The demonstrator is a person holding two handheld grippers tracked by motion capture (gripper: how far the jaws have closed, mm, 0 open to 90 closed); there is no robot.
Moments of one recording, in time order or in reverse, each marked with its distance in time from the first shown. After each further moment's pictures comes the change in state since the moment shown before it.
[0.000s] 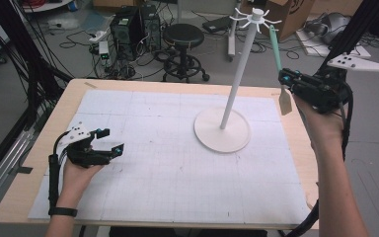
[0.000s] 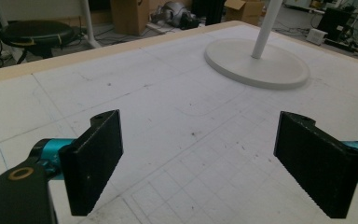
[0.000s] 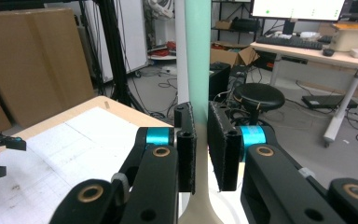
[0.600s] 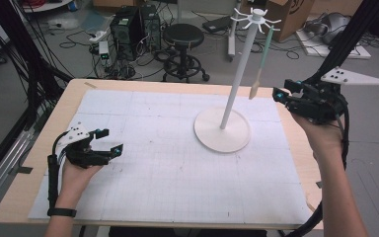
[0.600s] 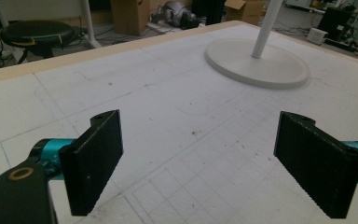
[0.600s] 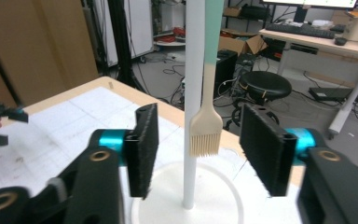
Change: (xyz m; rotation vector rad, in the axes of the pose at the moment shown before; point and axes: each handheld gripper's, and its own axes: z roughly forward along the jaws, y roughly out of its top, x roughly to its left) left arm 0.000 0.000 -0.002 0.000 0.001 0.003; right arm -0.001 -0.029 -0.005 0.047 0.035 -0.036
